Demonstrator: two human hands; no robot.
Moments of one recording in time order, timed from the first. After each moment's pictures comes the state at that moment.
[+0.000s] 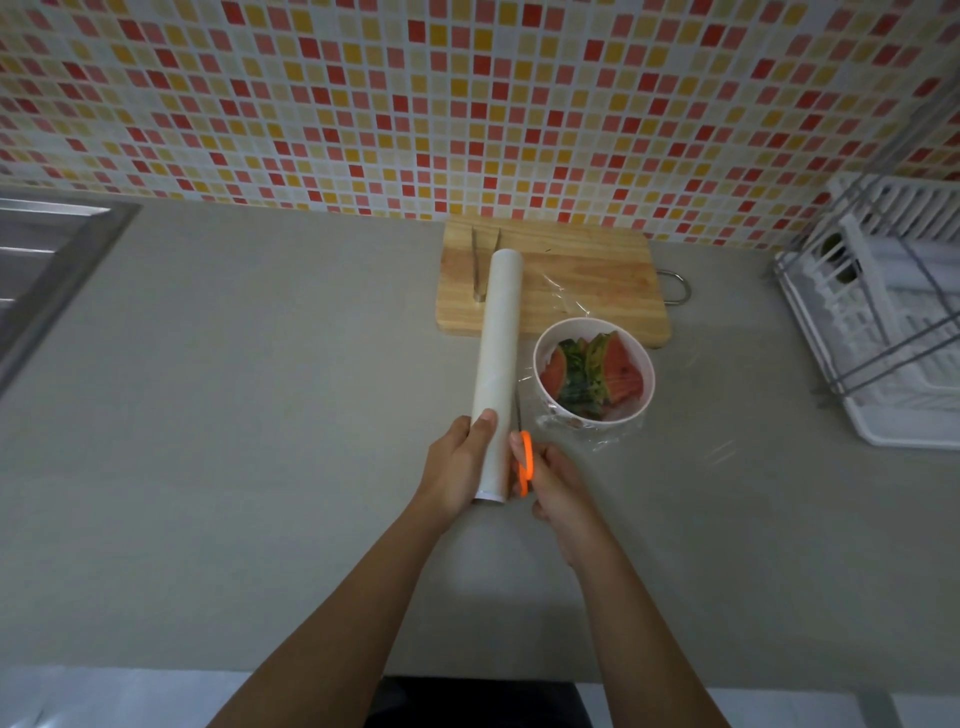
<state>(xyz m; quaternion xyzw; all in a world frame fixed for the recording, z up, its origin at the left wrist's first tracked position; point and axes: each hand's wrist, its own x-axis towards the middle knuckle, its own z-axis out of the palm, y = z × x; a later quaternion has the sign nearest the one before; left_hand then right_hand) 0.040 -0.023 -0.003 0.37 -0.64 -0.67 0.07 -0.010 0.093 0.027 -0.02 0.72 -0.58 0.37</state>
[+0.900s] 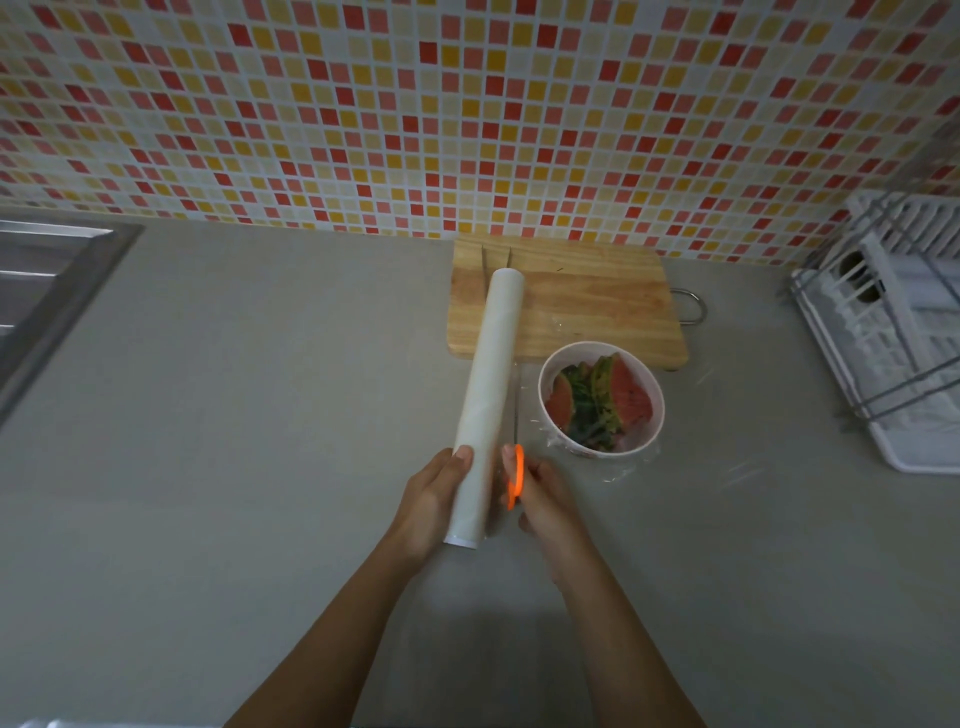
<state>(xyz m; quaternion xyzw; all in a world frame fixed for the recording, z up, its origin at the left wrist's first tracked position) 0.066 -0.055 0.005 0.33 -0.58 -0.75 0.05 -0.010 0.056 0.017 0.00 0.71 -0.61 0.36</state>
